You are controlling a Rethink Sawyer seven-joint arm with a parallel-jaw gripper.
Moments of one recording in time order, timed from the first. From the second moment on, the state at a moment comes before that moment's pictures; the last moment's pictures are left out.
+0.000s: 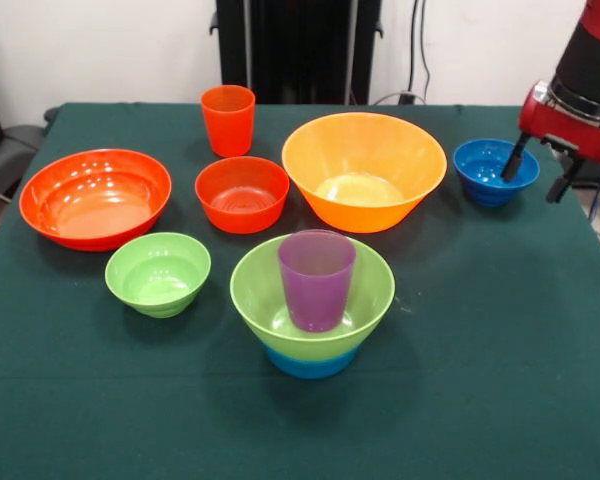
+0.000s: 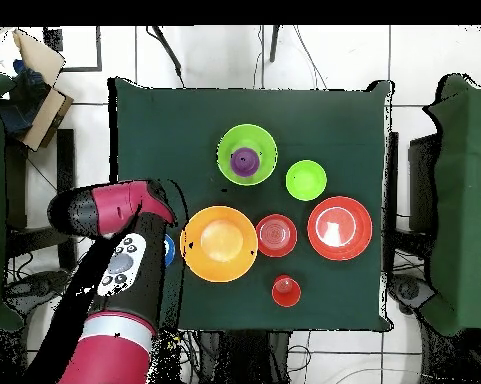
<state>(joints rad) 0.34 -0.41 -0.23 1.39 0.08 0.67 2.46</state>
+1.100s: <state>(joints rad) 0.28 -0.39 -0.17 1.56 0.19 0.62 2.46</state>
